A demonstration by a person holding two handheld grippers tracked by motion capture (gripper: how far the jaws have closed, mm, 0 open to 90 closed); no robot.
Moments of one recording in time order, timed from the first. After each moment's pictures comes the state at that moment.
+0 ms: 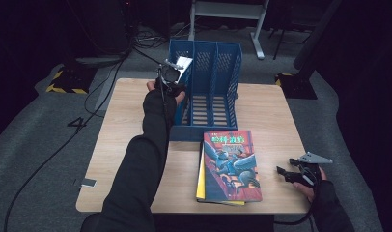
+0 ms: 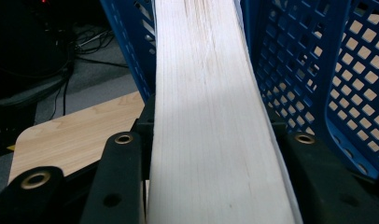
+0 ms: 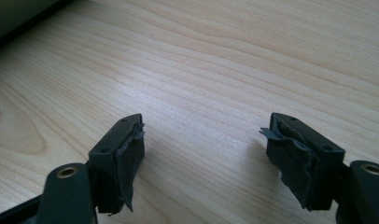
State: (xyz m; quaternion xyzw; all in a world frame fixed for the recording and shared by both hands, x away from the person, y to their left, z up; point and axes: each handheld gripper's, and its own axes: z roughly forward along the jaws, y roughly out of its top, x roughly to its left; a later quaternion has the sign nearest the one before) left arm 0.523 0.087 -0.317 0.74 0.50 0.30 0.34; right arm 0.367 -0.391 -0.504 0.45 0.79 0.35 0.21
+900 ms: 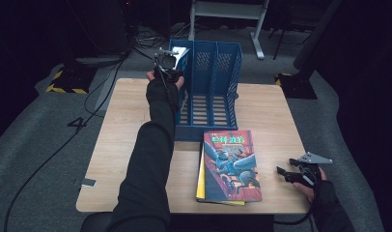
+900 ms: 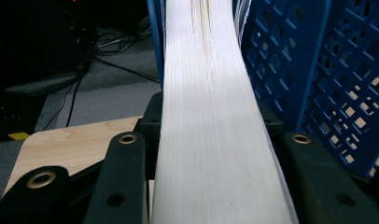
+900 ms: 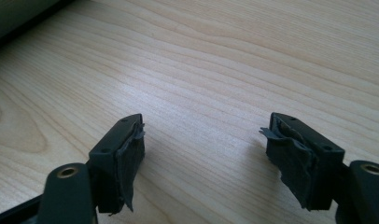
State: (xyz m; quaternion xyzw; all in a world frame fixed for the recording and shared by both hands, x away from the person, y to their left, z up) left arm 0.564 0.093 -0.310 0.67 0.56 0.32 0.36; right arm 0.367 -0.391 -0.504 0.45 0.79 0.36 0.21
